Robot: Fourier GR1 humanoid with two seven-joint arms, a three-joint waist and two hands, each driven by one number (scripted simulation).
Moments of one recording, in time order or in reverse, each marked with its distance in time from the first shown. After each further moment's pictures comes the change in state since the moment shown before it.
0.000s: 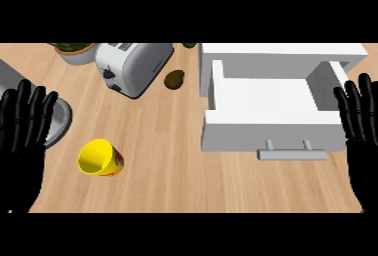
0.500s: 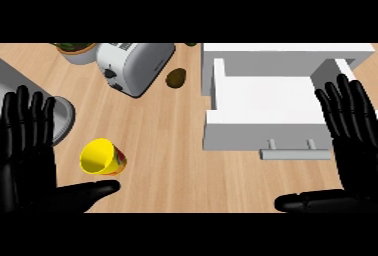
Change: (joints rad) left arm 0.032 -0.099 -0.037 0.035 -0.072 0.232 0.030; right arm -0.013 0.006 0.013 0.028 -0.099 0.056 0.054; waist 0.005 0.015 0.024
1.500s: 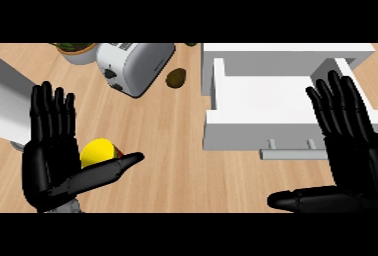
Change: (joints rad) left arm -0.065 -0.025 -0.078 0.107 -0.014 0.192 0.015; right arm -0.029 0.031 0.013 0.002 -0.020 0.006 0.048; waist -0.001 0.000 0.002
